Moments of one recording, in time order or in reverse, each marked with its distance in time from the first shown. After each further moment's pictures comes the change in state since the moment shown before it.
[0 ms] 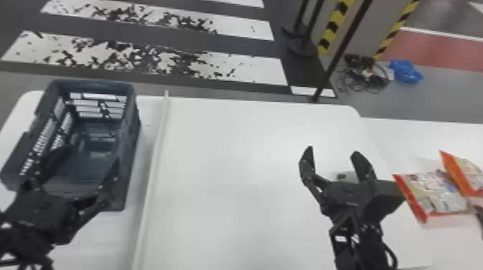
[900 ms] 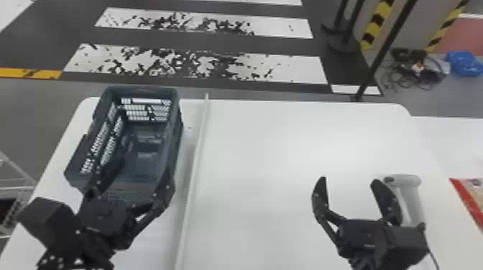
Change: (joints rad) left arm 0.076 -0.012 -0.041 -0.058 -0.039 0.012 0.080; right arm 0.145 -0.011 0.155 -0.011 0.104 -0.094 -0.095
